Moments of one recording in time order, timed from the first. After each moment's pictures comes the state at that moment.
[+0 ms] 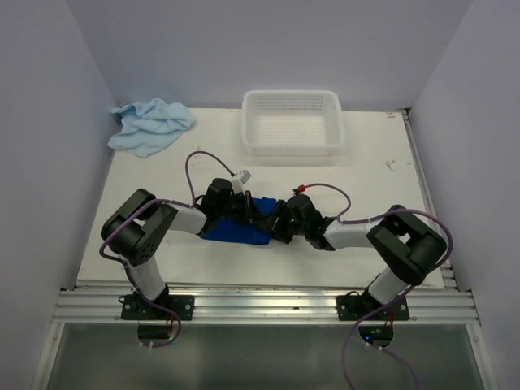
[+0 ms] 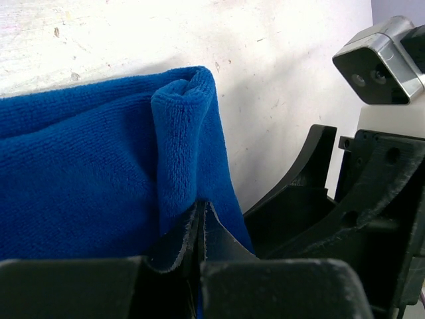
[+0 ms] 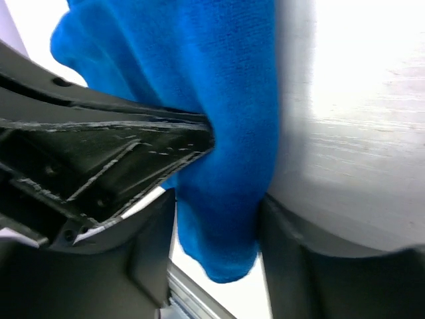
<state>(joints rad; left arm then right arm) -0.57 1.77 0.65 0.53 0.48 -0.68 0.78 1.62 0.59 0.34 -0.10 1.24</state>
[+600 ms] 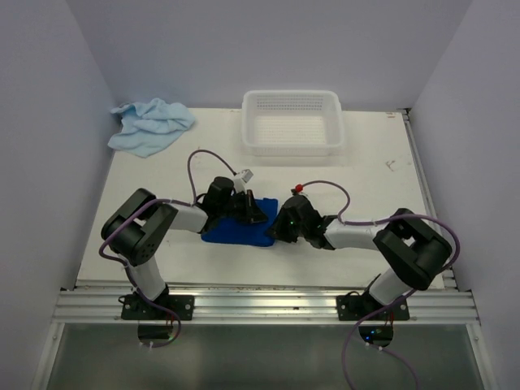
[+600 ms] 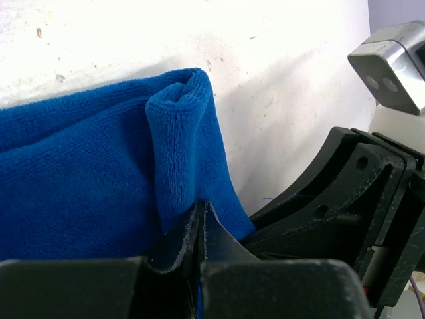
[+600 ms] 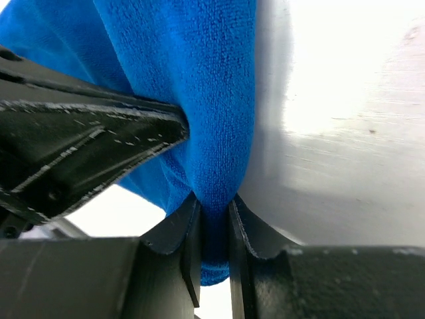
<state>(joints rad) -0.57 1.77 0.66 0.51 0.49 -0.68 0.80 1.59 0.61 0.20 -0.03 1.11</state>
